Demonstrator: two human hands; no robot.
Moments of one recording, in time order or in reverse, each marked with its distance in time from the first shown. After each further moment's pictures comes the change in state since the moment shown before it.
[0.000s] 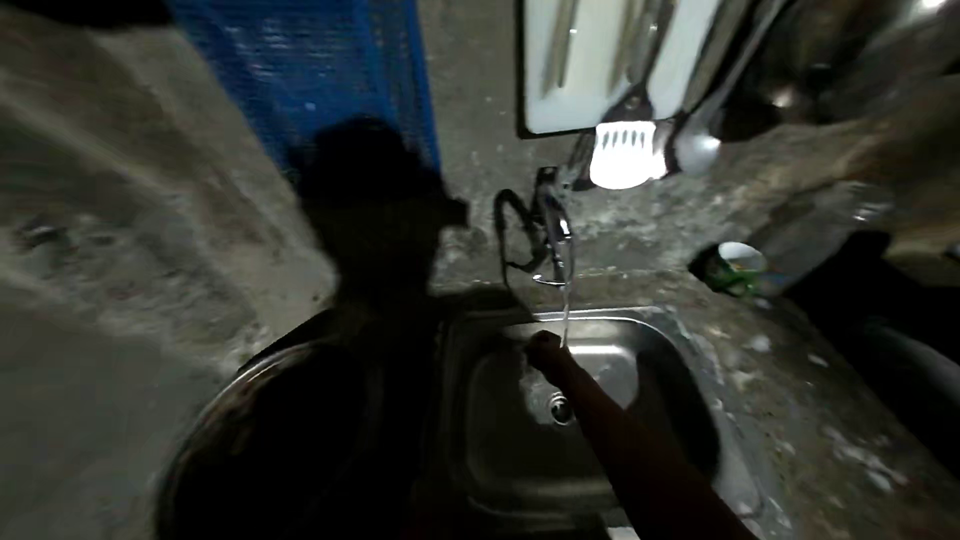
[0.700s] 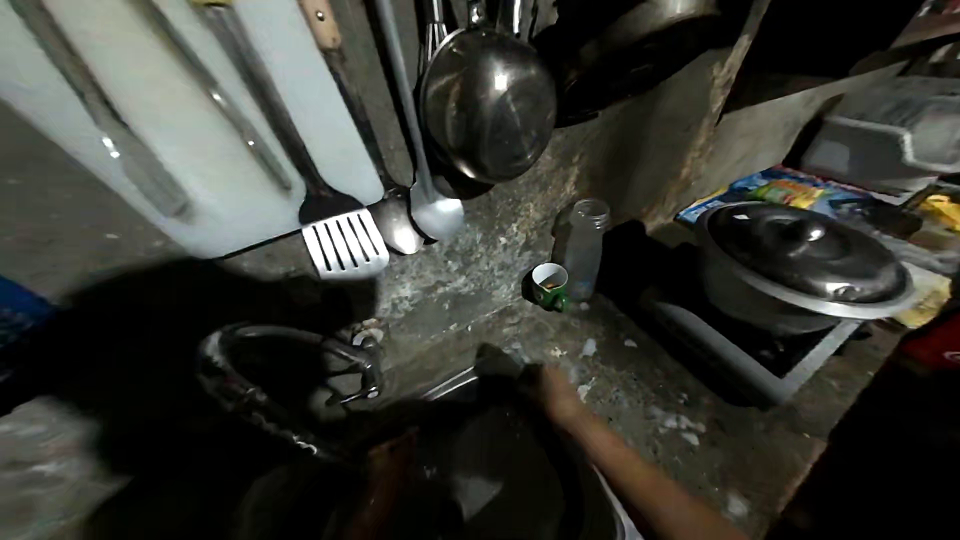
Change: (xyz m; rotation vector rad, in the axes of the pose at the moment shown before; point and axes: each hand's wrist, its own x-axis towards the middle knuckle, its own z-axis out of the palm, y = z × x) left_hand 0.295 0.130 0.048 -0.311 0.263 0.003; right_hand -0.081 -0.055 -0.253 -0.689 0.285 -0.075
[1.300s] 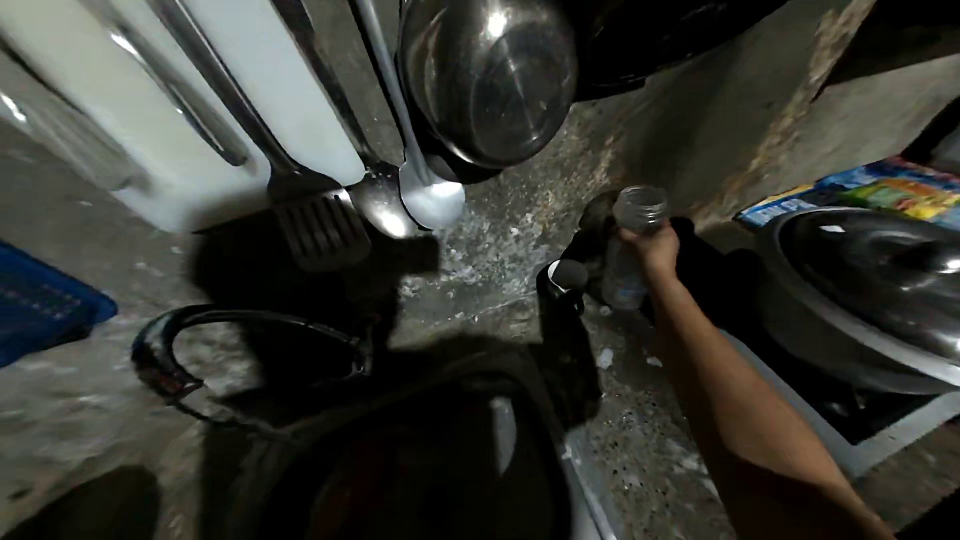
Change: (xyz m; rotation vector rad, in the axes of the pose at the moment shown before) left_hand -0.043 0.028 -0.017 0.165 -0.093 -0.014; right_hand 0.130 0.035 -0.211 0.370 0.788 -0.017
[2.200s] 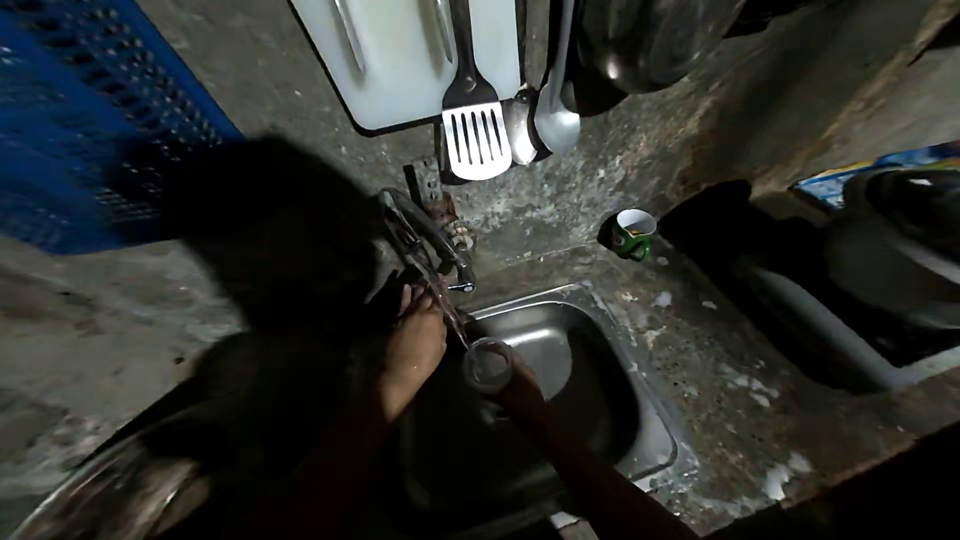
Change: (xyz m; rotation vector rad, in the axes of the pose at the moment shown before) left_hand 0.015 -0.031 -0.082 0.627 0.436 0.653; right_hand -0.421 0.028 0.178 0.151 -0.809 -0.126
